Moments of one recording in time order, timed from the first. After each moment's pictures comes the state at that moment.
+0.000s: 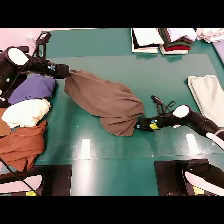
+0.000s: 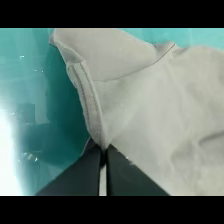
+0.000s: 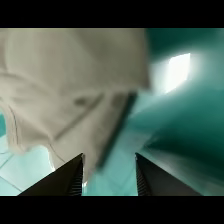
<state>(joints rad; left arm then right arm) -0.12 -1.39 1.40 1.15 -0.98 -1.41 0.27 -1.13 0.54 -0.75 0.88 1.41</state>
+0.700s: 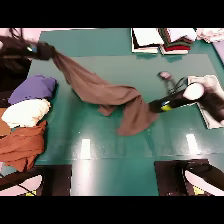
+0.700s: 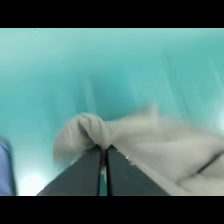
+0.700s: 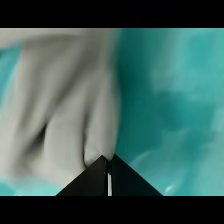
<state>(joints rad) -0.12 -1.24 1.60 1.30 -0.98 -1.42 0.16 -1.02 0.92 -1.30 1.12 1.55</state>
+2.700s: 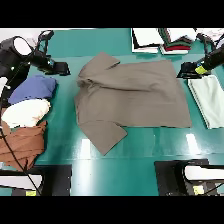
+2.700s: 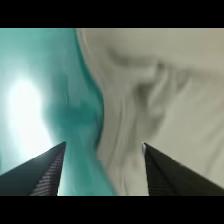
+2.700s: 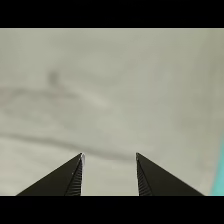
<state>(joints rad) -0.12 -1.51 1.59 1.33 -1.18 -1.47 -0.19 -1.42 1.54 -1.29 1.42 1.43</state>
